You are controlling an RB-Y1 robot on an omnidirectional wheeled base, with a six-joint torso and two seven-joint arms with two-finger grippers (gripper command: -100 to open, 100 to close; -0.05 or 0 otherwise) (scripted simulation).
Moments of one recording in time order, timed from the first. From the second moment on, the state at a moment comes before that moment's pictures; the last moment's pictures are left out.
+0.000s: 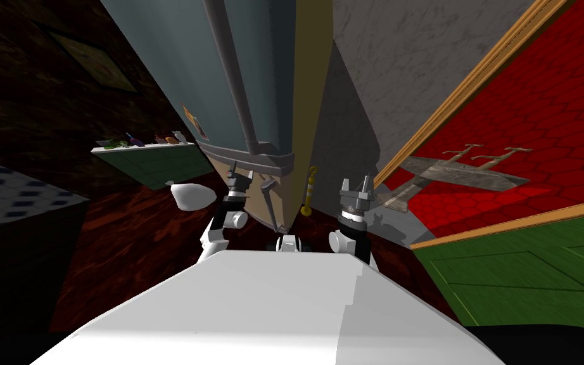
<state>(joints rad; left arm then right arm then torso) 0.15 0.20 0.02 -2.07 0.24 -0.29 0.22 0.46 0.01 0.05 -2.24 -0.11 -0.62 -0.05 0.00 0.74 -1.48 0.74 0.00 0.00</state>
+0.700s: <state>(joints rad) -0.04 0.24 0.05 -1.96 0.31 -0.13 0.30 0.46 0.01 0.05 -2.24 -0.11 -0.62 -0.05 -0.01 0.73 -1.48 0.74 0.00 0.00</state>
